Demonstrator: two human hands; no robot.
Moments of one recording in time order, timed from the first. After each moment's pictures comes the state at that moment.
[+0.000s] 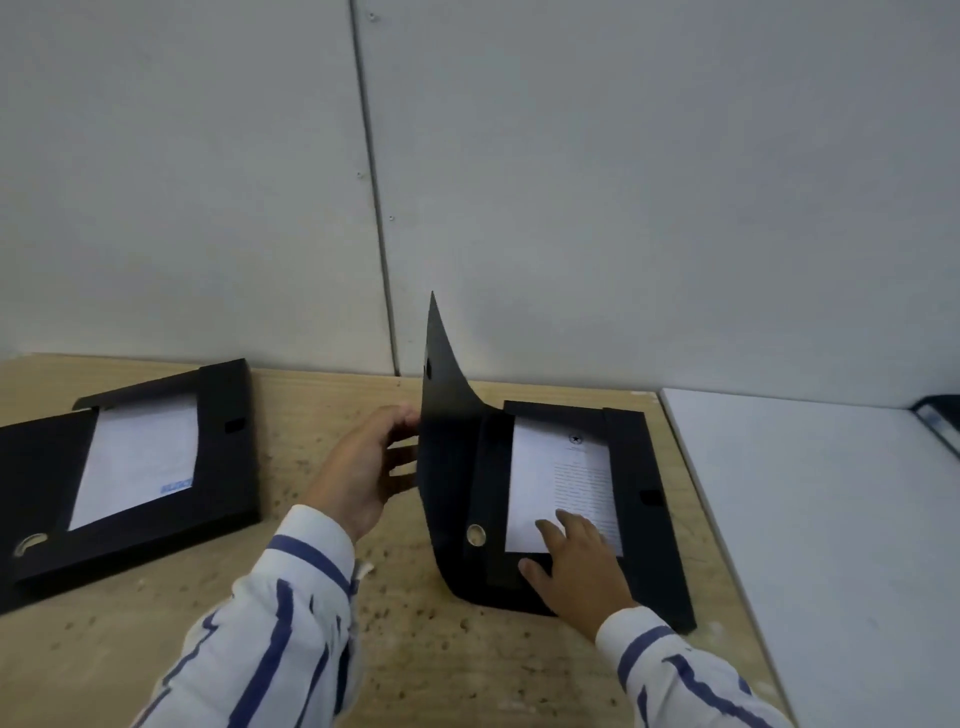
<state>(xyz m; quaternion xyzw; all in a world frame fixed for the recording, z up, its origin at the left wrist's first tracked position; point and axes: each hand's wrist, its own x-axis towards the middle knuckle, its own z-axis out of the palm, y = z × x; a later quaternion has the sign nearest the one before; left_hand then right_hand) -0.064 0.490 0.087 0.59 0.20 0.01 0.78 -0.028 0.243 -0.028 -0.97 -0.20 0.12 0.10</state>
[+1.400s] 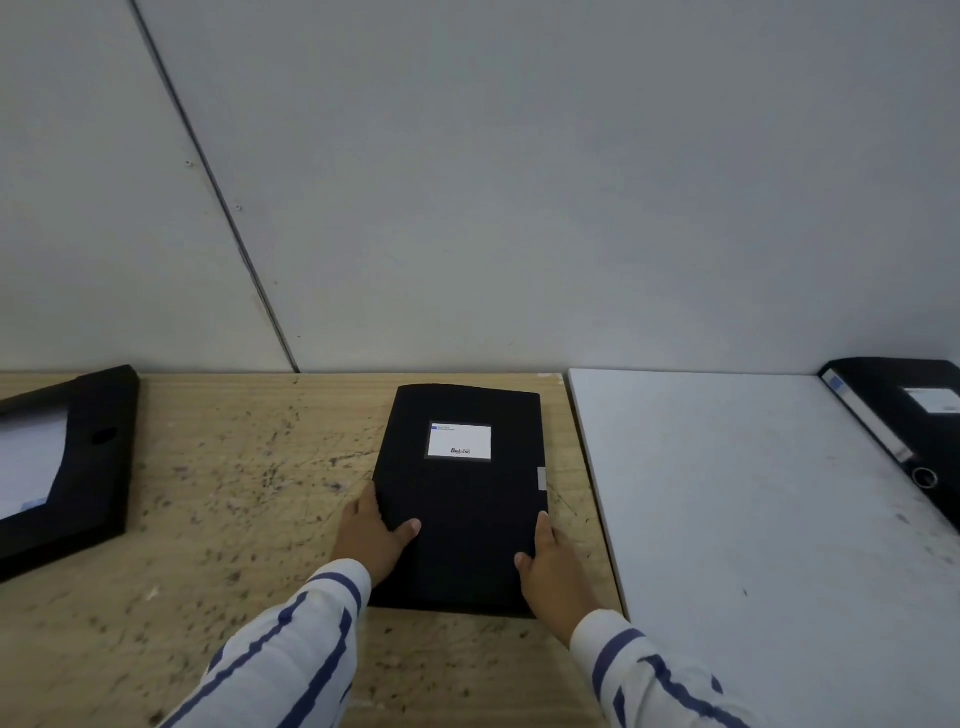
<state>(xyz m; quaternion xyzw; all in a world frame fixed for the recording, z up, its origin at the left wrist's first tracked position) -0.017 0.340 -0.043 0.87 0.32 -0.07 0.37 -0.001 0.118 -0.034 -0.91 -0.03 0.22 0.36</state>
